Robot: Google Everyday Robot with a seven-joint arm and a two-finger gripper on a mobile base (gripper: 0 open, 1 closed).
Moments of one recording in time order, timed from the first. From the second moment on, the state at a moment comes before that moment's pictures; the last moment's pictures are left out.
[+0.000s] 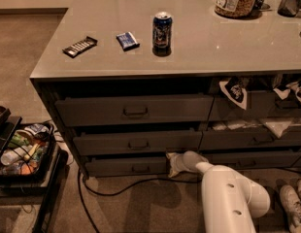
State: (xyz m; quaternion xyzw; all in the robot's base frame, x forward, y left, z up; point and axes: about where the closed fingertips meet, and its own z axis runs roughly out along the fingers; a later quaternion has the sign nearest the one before) arm 0.743 -0.116 0.145 -0.77 0.55 -0.06 0.33
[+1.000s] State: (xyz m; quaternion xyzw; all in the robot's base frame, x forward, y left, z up) arm 0.743 -0.116 0.145 -0.77 0.55 -0.06 0.33
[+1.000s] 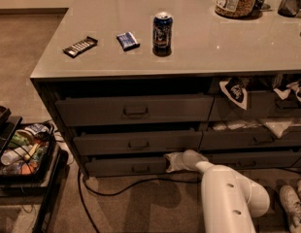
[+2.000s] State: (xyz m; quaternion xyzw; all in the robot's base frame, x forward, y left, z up) arm 0.734 -0.112 0.155 -0.77 0.55 -0.05 0.33
